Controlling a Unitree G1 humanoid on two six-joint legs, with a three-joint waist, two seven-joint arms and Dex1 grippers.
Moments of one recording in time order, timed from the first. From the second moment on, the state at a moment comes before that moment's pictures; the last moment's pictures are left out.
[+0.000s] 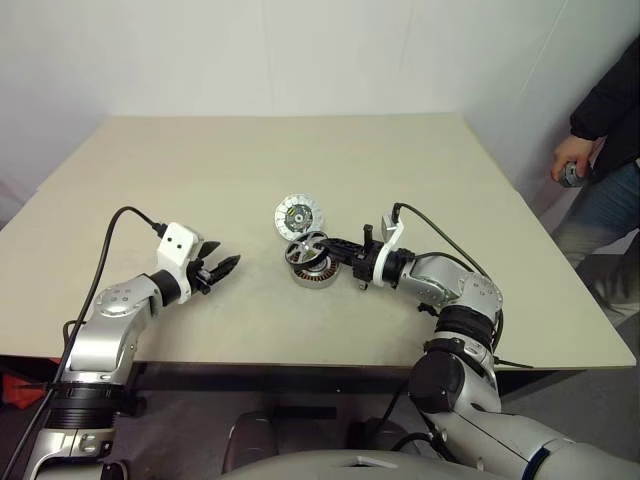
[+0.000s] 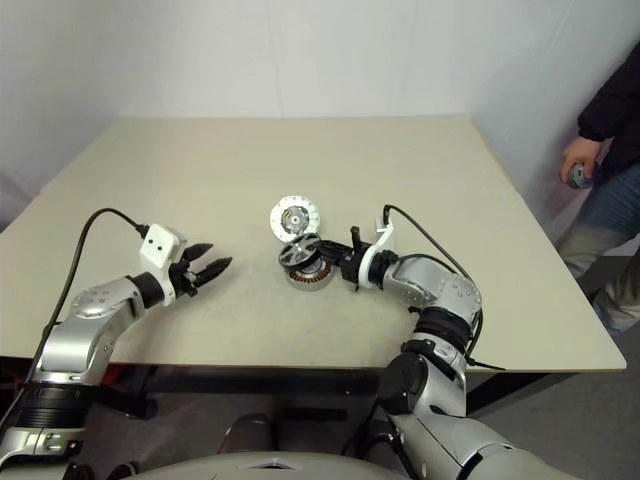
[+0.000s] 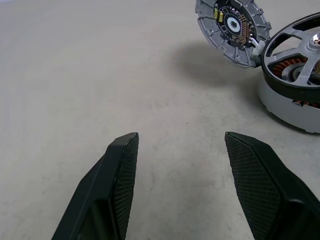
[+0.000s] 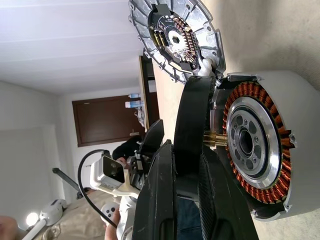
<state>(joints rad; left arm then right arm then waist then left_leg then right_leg) -0.14 0.53 0.10 -0.05 -0.29 0.39 -0.67 -0.69 0.10 -0.87 0.40 1.17 1.54 -0.32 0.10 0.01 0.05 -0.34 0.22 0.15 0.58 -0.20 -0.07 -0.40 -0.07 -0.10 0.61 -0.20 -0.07</state>
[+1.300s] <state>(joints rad) -0.16 0.51 0.08 -0.01 -0.28 0.37 -0.67 -0.65 -0.28 -0.09 0.08 0.87 1.12 0.37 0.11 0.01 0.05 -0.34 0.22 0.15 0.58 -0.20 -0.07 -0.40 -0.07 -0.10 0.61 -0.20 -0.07</state>
